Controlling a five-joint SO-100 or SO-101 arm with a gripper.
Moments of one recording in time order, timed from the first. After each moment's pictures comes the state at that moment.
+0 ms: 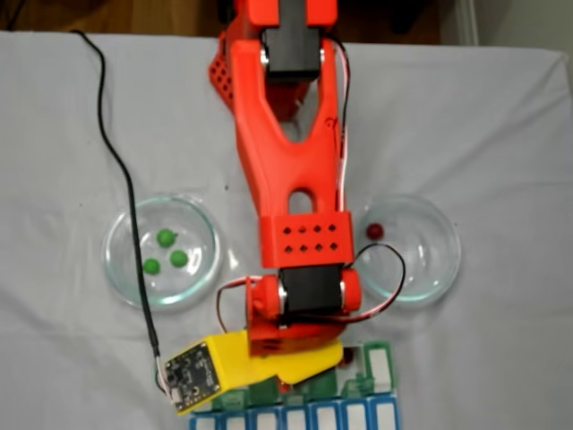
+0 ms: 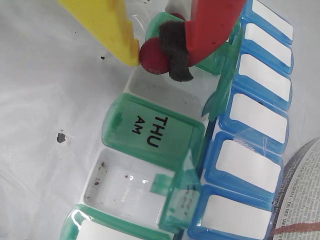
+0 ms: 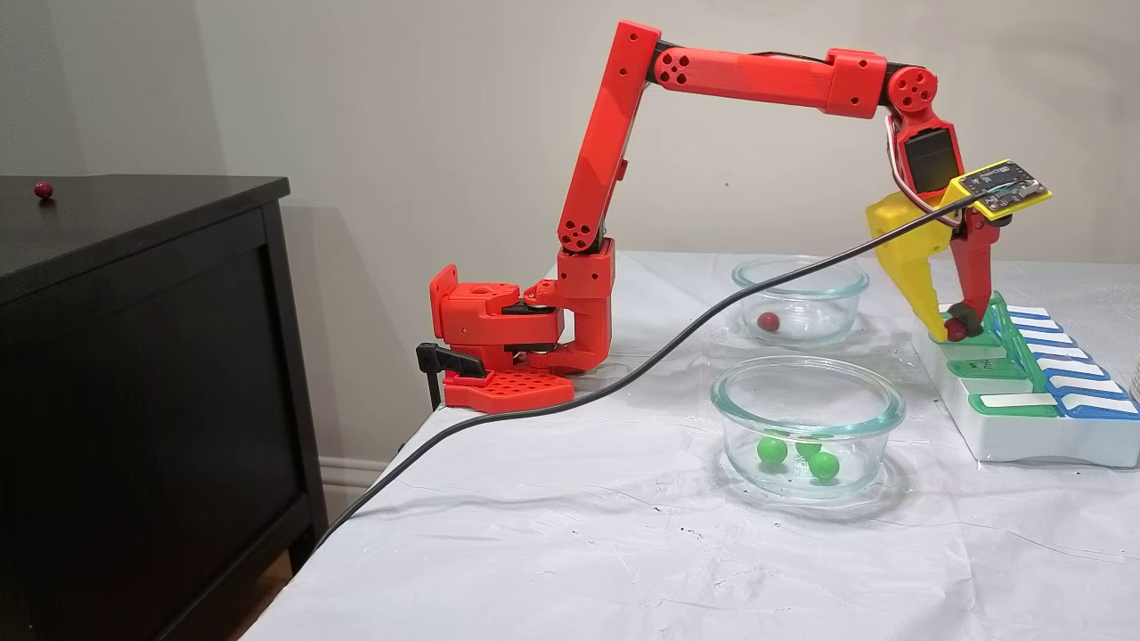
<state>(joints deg) -3.8 91.0 81.1 62.1 -21.2</state>
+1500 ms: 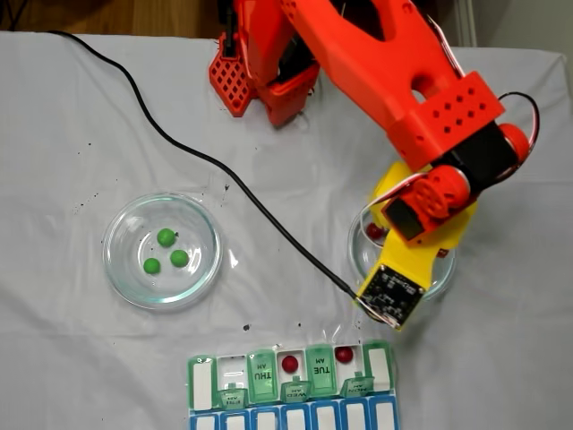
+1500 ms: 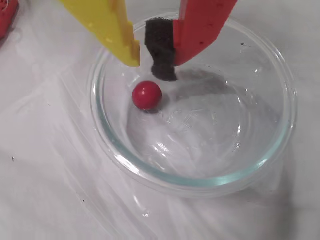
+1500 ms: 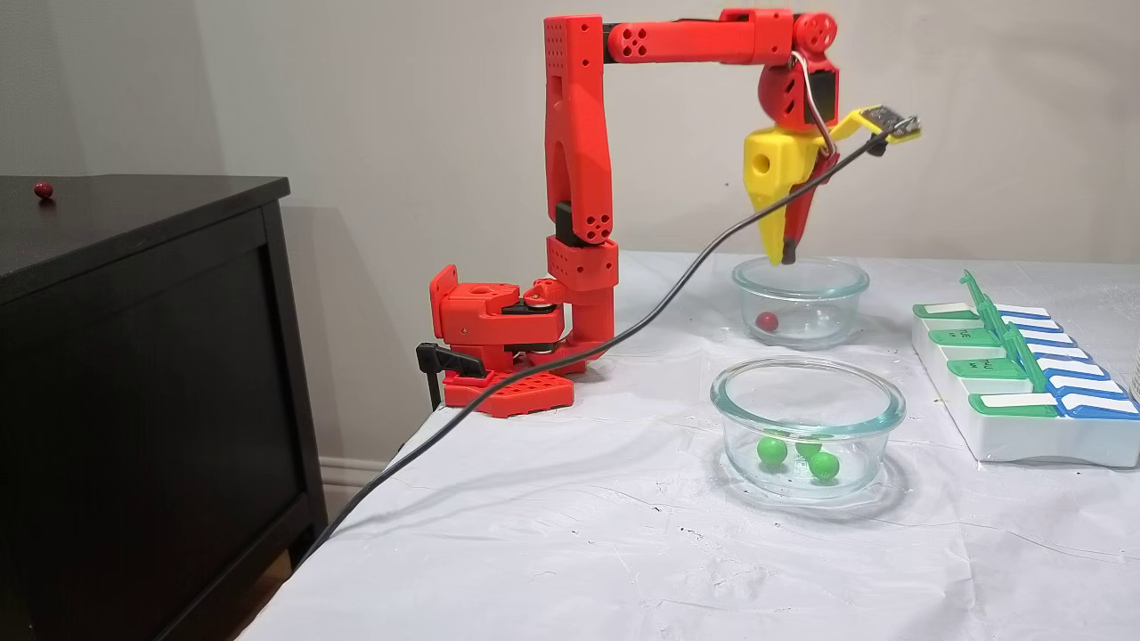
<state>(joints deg) -34.2 108.5 95.7 81.1 -32.4</state>
